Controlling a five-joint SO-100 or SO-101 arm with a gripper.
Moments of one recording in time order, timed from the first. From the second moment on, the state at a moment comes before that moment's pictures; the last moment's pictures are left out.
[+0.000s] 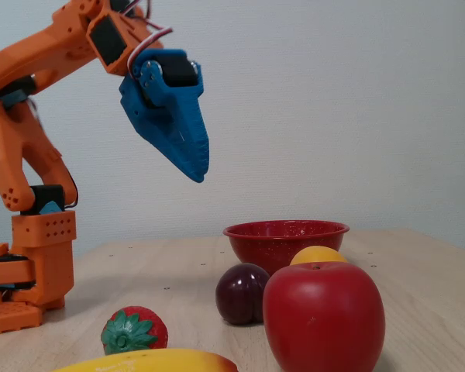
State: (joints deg) arm -35.4 115.6 95.5 76.6 -9.6
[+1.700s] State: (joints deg) arm -66.2 63.4 75.9 76.6 27.4
